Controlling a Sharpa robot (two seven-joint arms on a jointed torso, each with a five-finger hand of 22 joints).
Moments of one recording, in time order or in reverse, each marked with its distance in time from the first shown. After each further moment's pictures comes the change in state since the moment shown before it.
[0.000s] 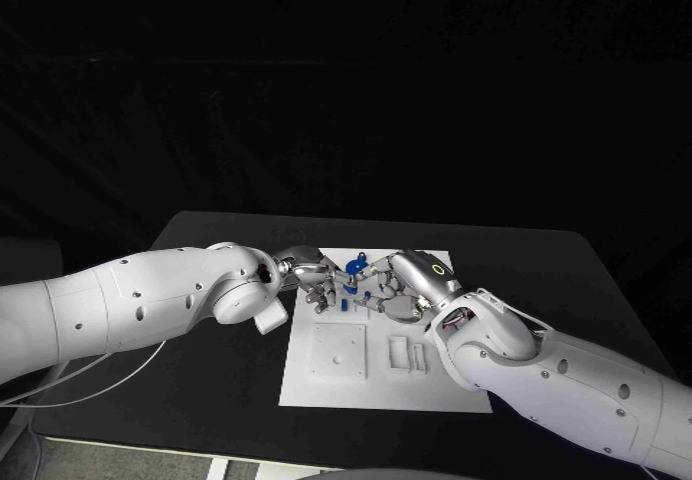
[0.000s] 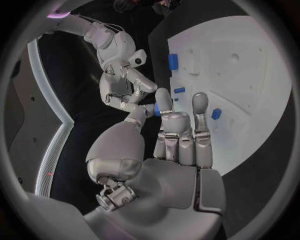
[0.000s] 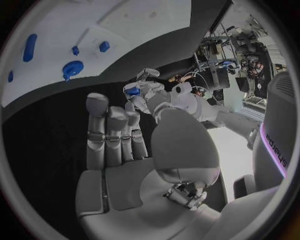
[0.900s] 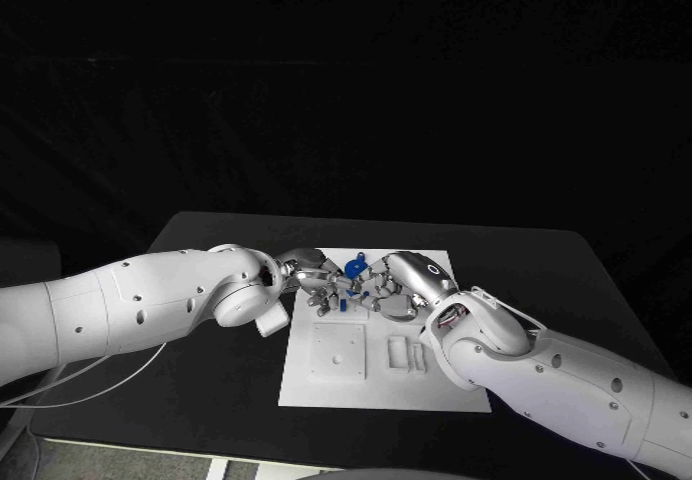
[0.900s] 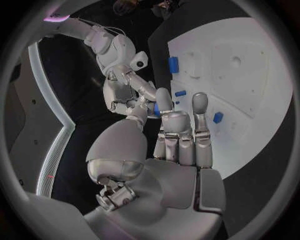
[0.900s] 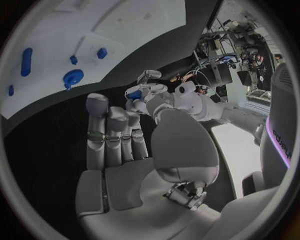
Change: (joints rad) left arm -0.001 0.004 -0.002 0.014 -0.023 0.001 0.005; left_hand 0.081 -0.013 -0.034 0.066 -0.118 0.004 0.004 0.008 0.000 0.000 0.000 -0.008 0.001 -0.003 0.003 0.000 -0.017 0.000 -0.001 0.001 -0.008 0.000; right arm 0.003 0.018 0.002 -0.009 0.058 0.050 -0.033; right_hand -0.017 0.022 0.039 0.021 -0.004 0.054 -0.020 -0.001 0.001 0.005 -0.013 0.004 0.010 0.000 -0.014 0.008 0.012 0.000 0.004 -0.004 0.015 0.000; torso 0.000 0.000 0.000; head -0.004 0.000
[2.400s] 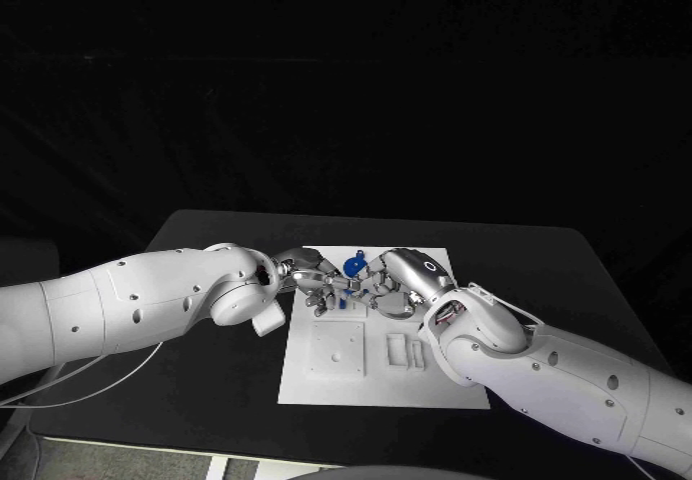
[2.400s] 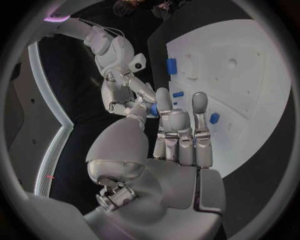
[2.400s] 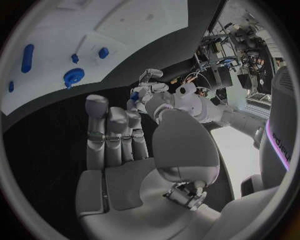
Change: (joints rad) left arm -0.002 -0.006 -0.001 -0.004 0.004 0.015 -0.009; left_hand 0.022 -0.022 -0.102 0.136 -0.110 0.001 -0.002 0.236 0.012 0.000 0.000 -0.012 -0.002 -0.007 0.007 -0.012 -0.023 0.000 0.004 0.004 -0.031 0.000; right arm 0.002 0.005 0.001 0.000 -0.037 0.009 -0.016; right_hand 0.000 0.034 0.130 -0.088 -0.008 0.048 -0.008 0.007 0.001 0.016 -0.016 0.013 0.033 0.007 -0.007 0.005 0.024 -0.015 0.000 -0.014 0.043 0.000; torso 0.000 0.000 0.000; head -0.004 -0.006
